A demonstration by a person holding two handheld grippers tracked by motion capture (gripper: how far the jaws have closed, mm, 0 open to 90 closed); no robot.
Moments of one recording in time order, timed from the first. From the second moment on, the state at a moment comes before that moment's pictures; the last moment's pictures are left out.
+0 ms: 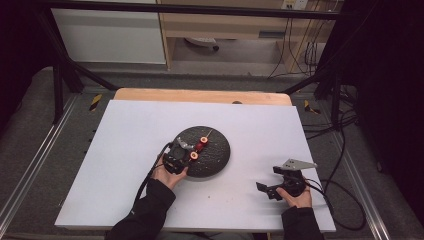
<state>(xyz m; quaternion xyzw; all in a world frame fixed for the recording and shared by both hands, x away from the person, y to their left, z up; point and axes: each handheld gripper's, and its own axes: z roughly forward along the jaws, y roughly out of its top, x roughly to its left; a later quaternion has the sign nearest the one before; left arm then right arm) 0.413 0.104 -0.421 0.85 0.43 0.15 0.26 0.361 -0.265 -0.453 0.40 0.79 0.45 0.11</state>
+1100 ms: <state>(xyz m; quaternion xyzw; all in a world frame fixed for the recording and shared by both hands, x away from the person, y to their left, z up) 0.377 0.156 -0.413 0.82 0.38 0.15 0.39 0.360 -0.260 -0.450 0.41 0.78 0.45 0.10</state>
